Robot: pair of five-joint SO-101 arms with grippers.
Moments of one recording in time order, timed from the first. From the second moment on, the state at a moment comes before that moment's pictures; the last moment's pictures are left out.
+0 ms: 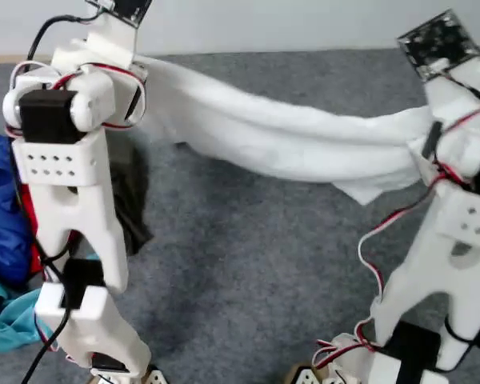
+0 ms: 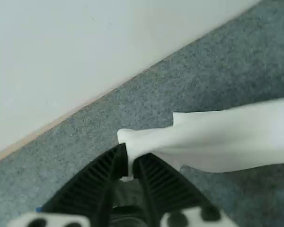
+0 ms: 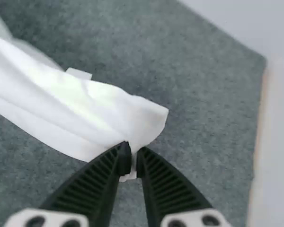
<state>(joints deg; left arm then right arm) 0.2 12.1 -57.7 99.2 -20.3 17.0 -12.6 -33.8 100.4 42.6</state>
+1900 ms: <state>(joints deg) 4.5 -35.6 36.5 98.9 -31.7 22.7 -64.0 44.9 100.5 46.8</state>
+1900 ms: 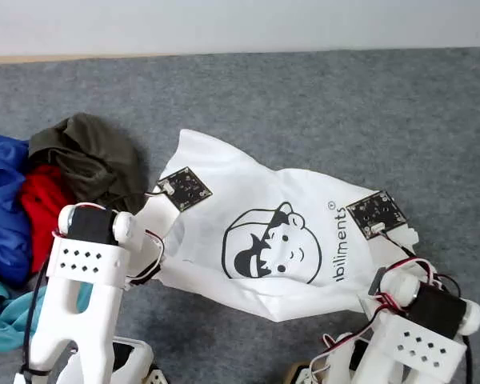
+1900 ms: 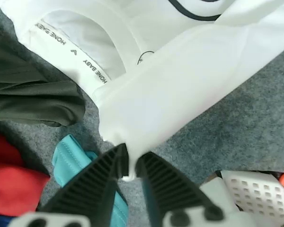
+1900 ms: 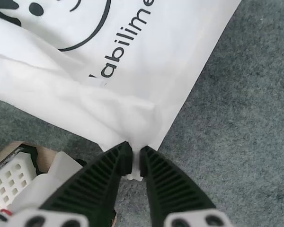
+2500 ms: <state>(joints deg) 3.5 -35.7 29.0 98.9 -31.8 22.8 -64.0 38.9 100.5 45.1</state>
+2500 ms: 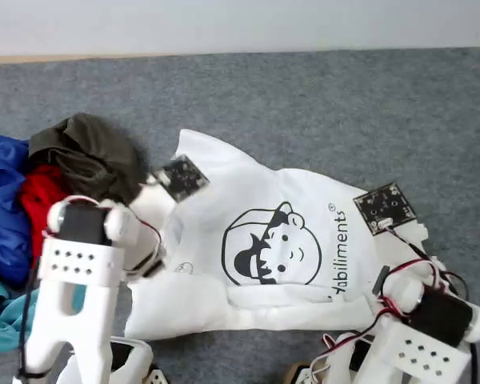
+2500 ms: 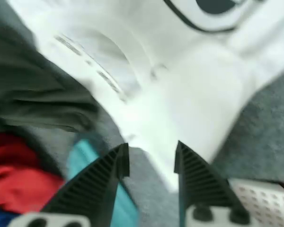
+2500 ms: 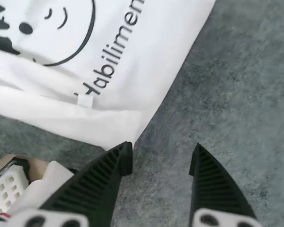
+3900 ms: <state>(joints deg) 1.1 8.6 -4.3 83.6 -15.9 6.9 13.2 -0.1 77.2 14.1</state>
